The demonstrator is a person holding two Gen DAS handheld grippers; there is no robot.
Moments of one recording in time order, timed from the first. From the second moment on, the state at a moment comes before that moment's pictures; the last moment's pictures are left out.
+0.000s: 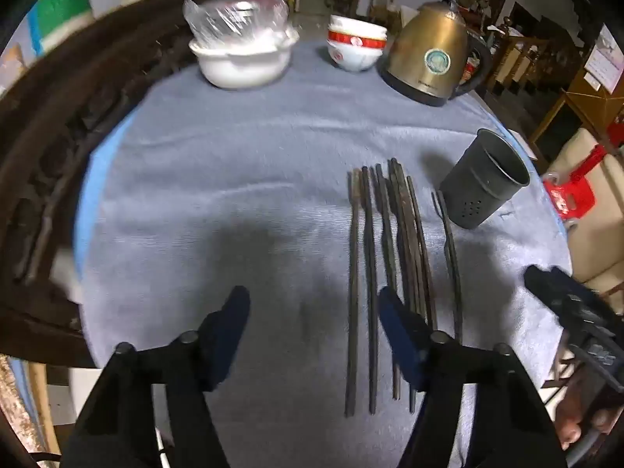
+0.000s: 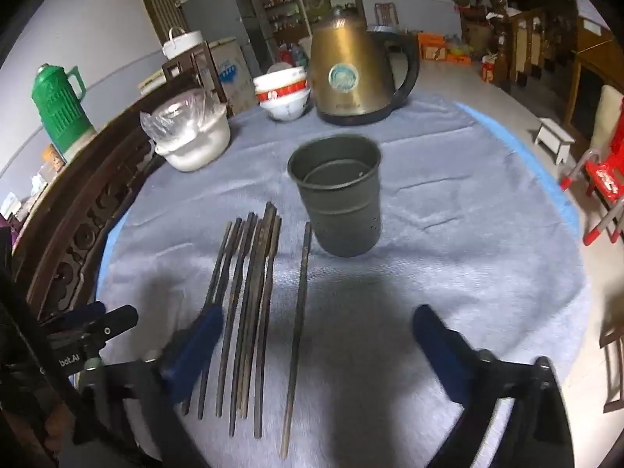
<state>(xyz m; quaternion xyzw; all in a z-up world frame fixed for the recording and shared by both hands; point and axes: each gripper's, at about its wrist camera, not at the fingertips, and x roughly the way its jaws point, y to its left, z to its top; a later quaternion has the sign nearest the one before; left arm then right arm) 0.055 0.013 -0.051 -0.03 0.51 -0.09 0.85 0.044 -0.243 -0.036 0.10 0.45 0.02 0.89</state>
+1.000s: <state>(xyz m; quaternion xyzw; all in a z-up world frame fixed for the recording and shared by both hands) 0.137 0.010 -0.119 -0.03 0.62 -0.15 0.77 0.092 -0.242 -0.112 0.13 0.56 0.04 0.82</state>
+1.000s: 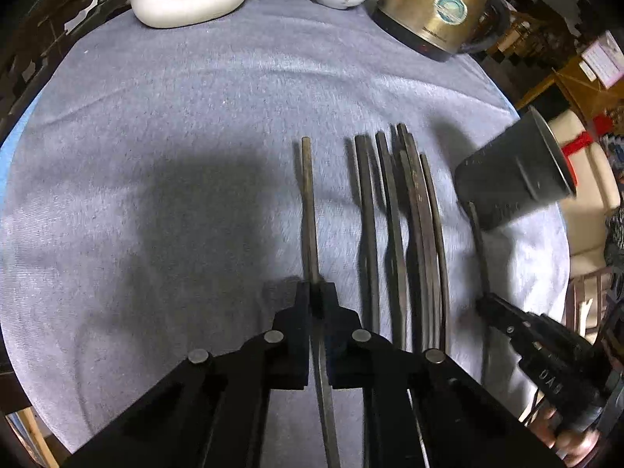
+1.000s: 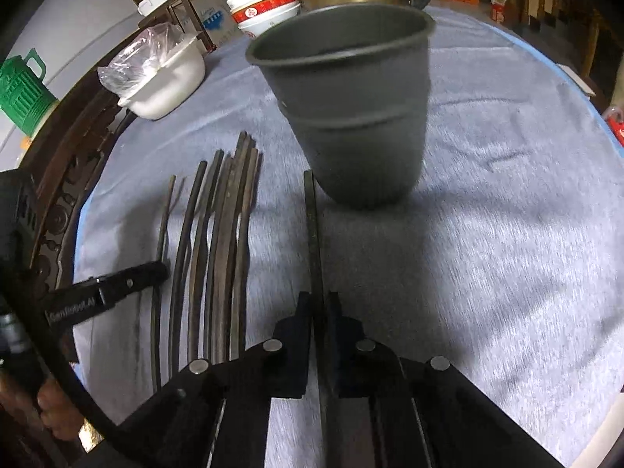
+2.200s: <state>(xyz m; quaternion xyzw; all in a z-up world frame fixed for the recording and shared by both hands) 0.114 -0.003 0.033 -0.01 0.47 -0.17 0.87 0.068 -0.229 0.013 0.13 0.38 0.16 0.90</state>
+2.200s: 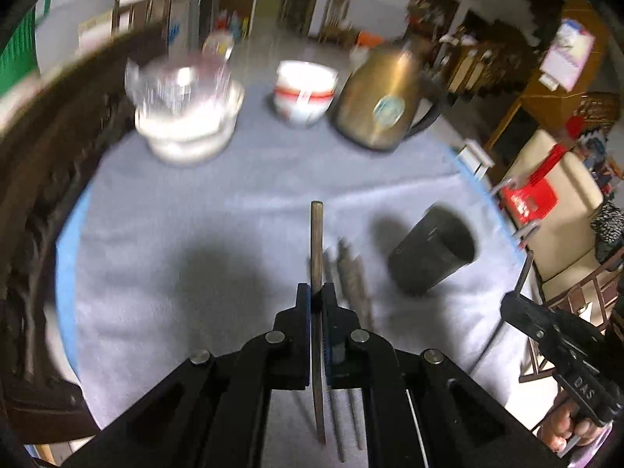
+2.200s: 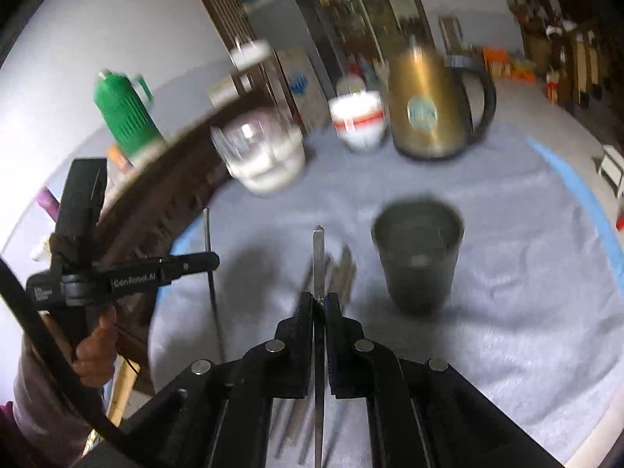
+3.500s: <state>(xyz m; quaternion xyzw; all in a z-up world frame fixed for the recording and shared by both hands) 0.149 -0.103 0.051 -0.04 0.41 -0.19 0.89 0.100 -0.318 0.054 0.24 0.30 0.04 0.92</state>
